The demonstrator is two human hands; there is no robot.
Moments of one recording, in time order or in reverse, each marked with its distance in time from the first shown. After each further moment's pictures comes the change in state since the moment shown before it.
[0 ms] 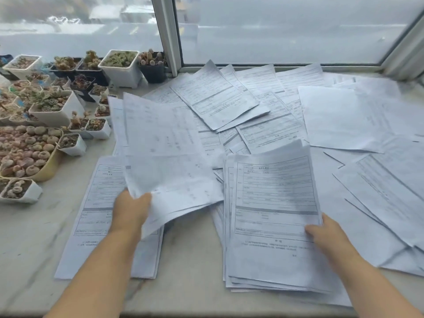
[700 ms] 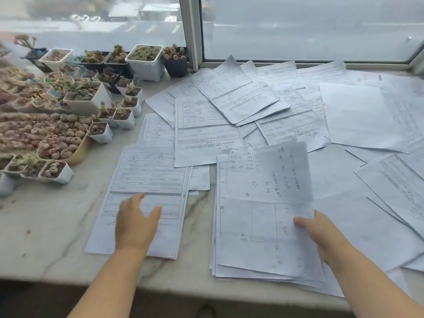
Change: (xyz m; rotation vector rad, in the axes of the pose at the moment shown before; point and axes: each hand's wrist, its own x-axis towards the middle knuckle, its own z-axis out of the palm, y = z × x) left_hand -0.011 -0.060 -0.047 0.505 0.033 0.168; right_hand -0.010 -0.008 0.039 0.290 -0.243 0.070
